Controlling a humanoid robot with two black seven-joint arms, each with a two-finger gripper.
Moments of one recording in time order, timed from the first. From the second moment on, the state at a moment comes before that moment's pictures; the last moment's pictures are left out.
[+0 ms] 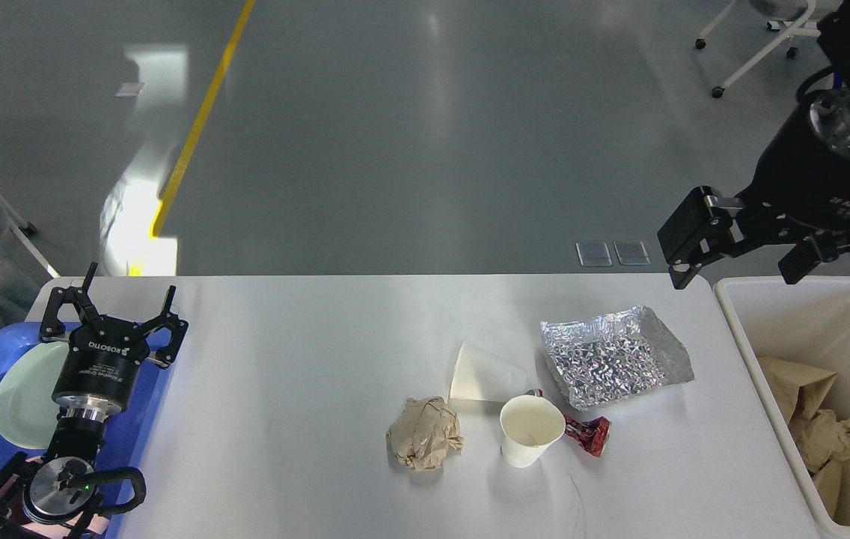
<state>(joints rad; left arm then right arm) -0.20 0.23 -1.33 -0.85 0.09 -0.59 -0.29 2.64 -0.31 -1.36 1.62 -0.04 0.92 -0.16</state>
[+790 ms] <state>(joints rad) -0.20 0.23 -1.33 -0.85 0.09 -0.59 -0.29 2.54 -0.32 -1.36 1.61 -0.03 0.83 -0.16</state>
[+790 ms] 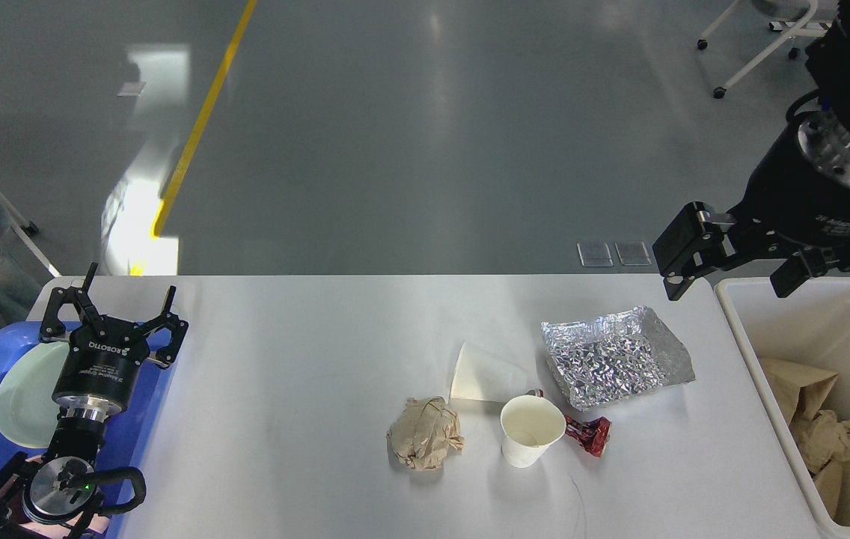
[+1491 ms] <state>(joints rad) -0.20 0.23 -1.33 -0.85 0.09 -0.59 -0.29 1.92 -0.29 -1.36 1.43 0.77 0.22 -0.28</state>
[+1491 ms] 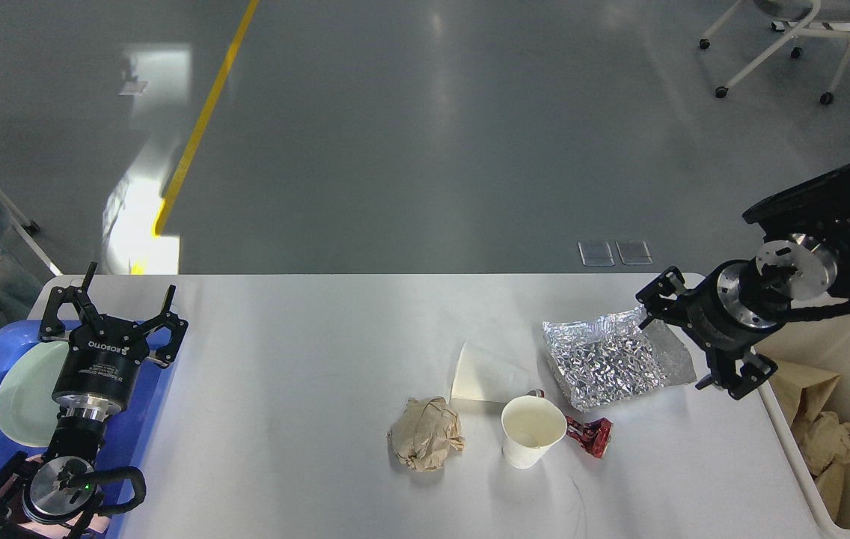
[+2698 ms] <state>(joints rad) -0.20 0.23 -1.33 -0.85 0.09 -0.59 -0.29 1.20 -0.16 -1.10 0.75 0.89 0.10 -0.27</state>
